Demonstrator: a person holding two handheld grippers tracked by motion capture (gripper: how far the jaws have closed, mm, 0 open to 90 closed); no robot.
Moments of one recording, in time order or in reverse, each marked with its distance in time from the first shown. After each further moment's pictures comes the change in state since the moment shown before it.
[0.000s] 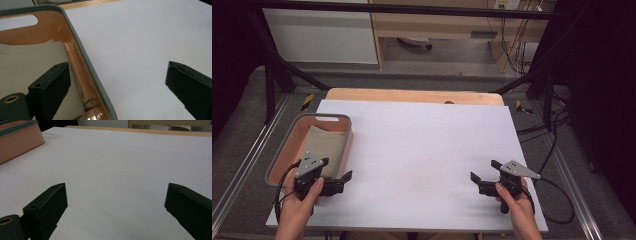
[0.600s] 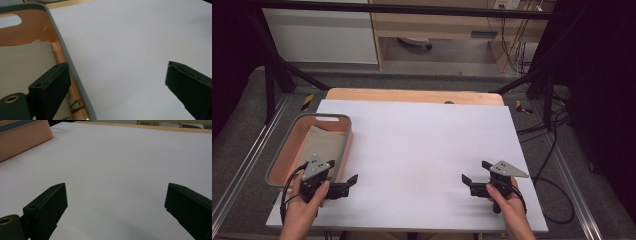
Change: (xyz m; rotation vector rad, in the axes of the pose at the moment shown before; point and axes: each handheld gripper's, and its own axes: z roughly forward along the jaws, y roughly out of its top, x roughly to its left) left arm -0.015 -0.002 0.006 0.011 -0.043 0.038; right arm 0.015 -0.003 0.017 0.021 0.050 -0.029
